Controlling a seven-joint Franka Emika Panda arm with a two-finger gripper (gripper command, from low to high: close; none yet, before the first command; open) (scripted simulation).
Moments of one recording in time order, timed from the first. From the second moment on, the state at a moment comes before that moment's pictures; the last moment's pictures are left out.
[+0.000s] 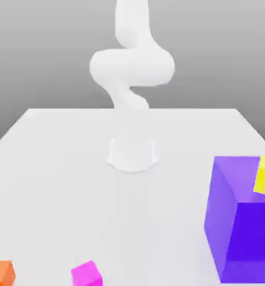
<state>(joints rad) 0.04 -0.71 -0.04 -2.30 0.02 2.33 0.73</state>
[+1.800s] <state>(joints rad) 0.22 0.12 -0.05 -2.26 0.32 2.46 -0.15</state>
